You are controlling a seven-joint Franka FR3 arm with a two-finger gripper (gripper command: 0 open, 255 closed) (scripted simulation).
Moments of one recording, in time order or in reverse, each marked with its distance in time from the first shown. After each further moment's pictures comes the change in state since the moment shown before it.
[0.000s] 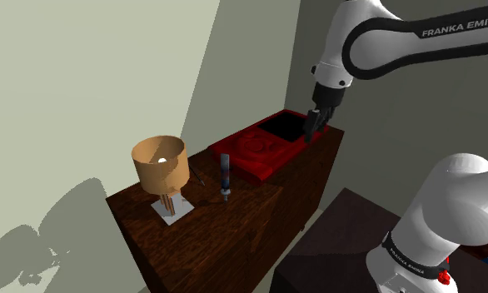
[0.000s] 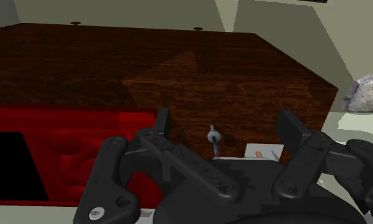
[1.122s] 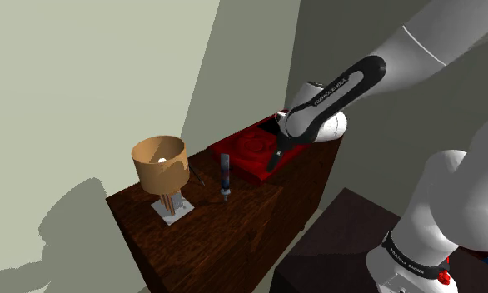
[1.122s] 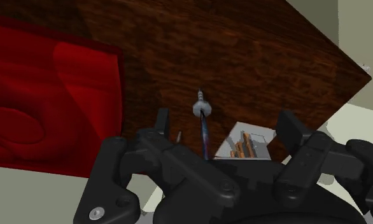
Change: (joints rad) arm 0.242 0.621 -0.222 -0.085 0.300 0.909 -0.535
